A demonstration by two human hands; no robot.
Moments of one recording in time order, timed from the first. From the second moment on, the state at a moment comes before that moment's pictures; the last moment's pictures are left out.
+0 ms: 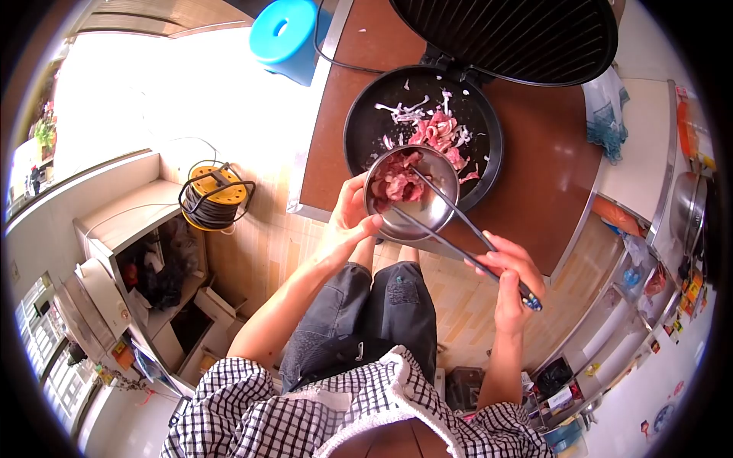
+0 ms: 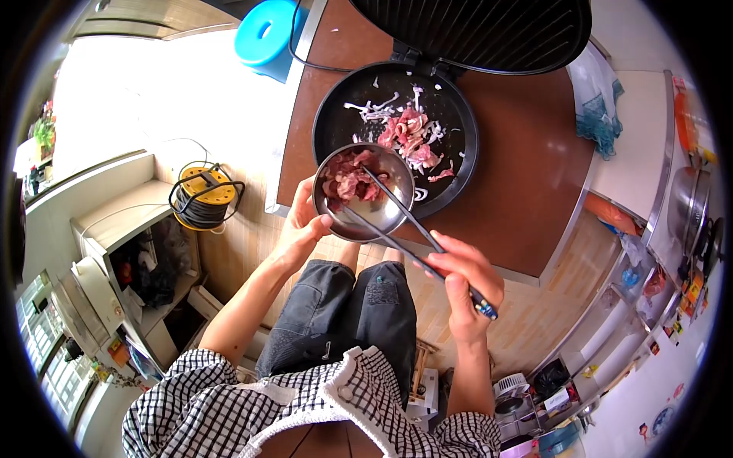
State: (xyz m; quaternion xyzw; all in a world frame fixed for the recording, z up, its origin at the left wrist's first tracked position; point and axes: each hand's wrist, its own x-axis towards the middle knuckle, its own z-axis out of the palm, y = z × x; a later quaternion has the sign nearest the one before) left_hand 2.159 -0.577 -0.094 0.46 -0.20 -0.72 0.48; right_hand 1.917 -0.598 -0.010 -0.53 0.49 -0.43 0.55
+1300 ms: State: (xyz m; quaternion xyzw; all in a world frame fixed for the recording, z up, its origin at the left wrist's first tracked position) left_hand 2.154 -0.586 -0.058 0.54 -0.16 -0.71 0.43; right_hand 1.867 -0.576 -0.055 -0.03 0.56 -0.44 0.70
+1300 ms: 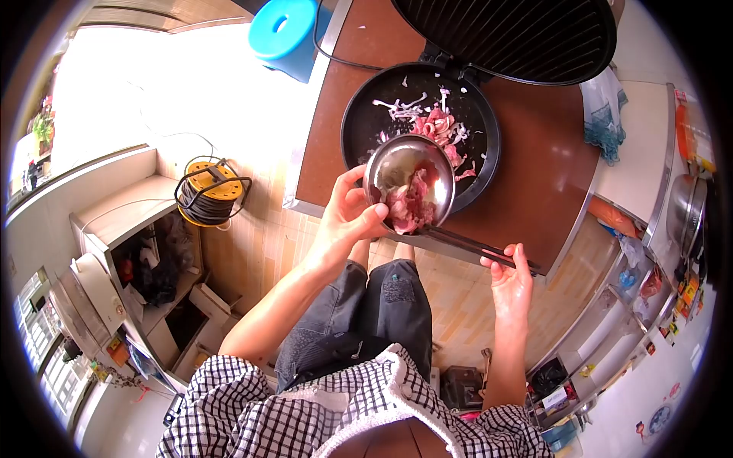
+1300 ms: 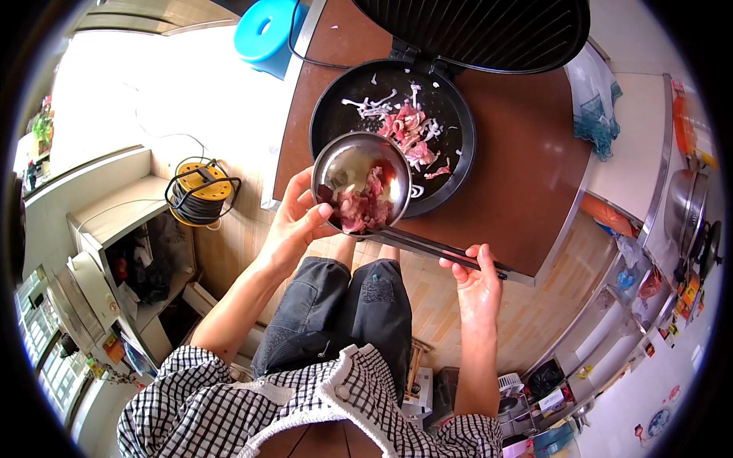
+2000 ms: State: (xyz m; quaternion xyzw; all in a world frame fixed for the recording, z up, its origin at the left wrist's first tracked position) left_hand 2.170 -0.545 -0.095 0.57 -0.12 -0.64 0.50; right_hand 1.920 -0.574 -0.028 -0.31 0.60 -0.38 0.63
